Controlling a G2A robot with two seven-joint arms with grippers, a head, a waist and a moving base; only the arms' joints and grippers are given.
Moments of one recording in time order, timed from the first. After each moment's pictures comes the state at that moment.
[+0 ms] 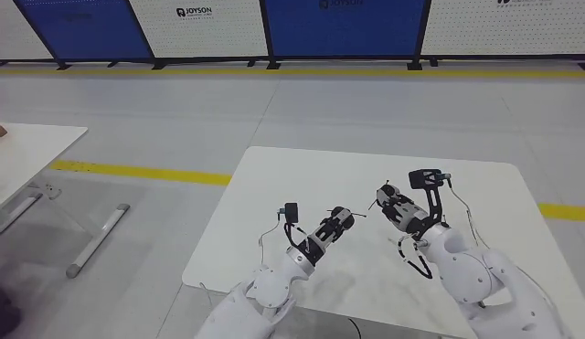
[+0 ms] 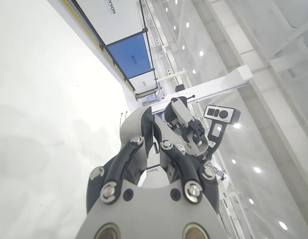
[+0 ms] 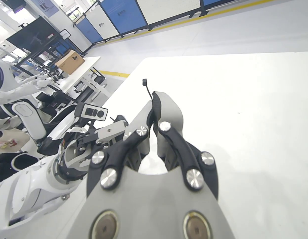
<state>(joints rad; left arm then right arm) 1.45 -1.30 -1.02 -1.54 -0.10 -0.30 -0.03 -1.16 -1.04 0.95 -1.77 -0.49 0.12 0.39</state>
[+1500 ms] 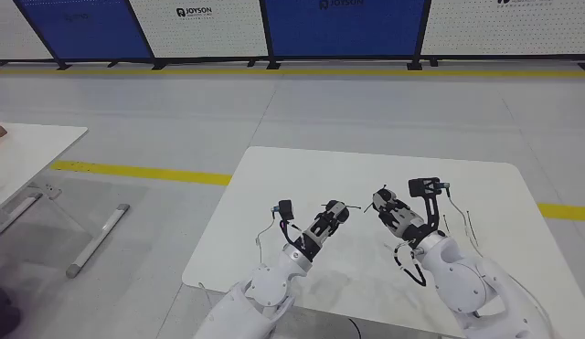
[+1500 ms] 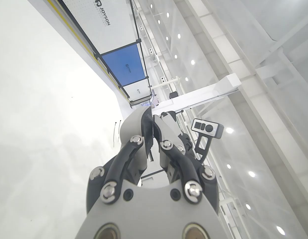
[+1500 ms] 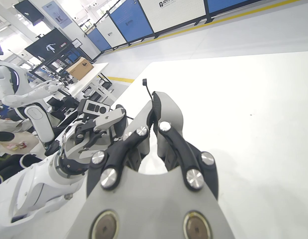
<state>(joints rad) 1.45 -1.30 -1.03 -1.54 -0.13 -0.34 0.01 -1.21 -1.06 0.94 -1.76 -0.49 0.06 0.29</state>
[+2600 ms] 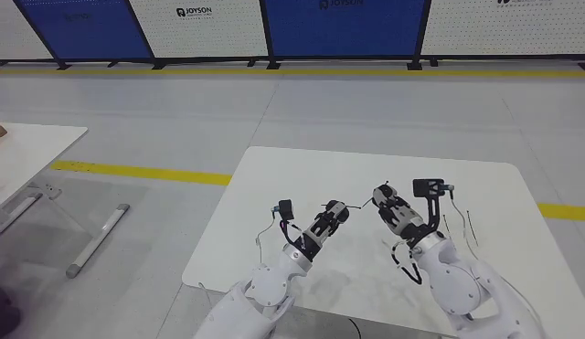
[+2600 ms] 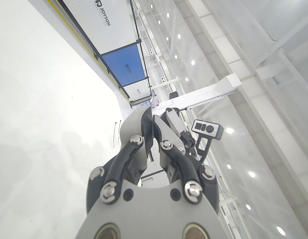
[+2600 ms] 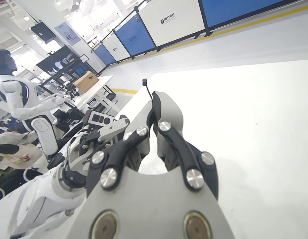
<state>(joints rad) 1.45 -1.30 -1.03 -1.54 -0.13 -0.34 0.01 -1.24 -1.10 0.97 -1.74 -0.50 0.03 0.20</state>
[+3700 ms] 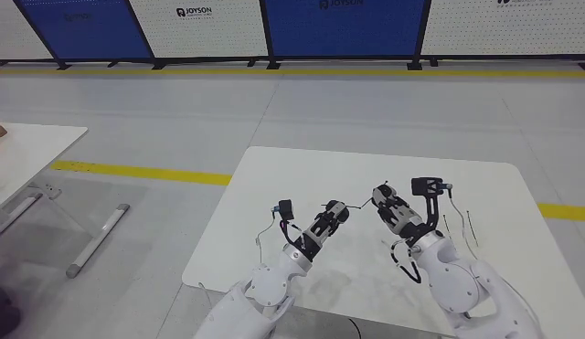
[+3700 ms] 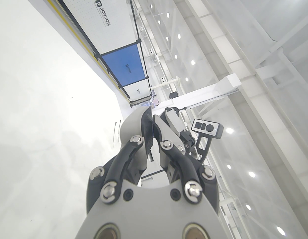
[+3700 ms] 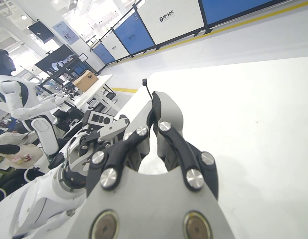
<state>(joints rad) 1.45 -1.30 -1.03 -1.54 -0.13 -0.34 0.01 -1.26 -1.14 1.00 -1.73 -0.53 0.04 0.25</state>
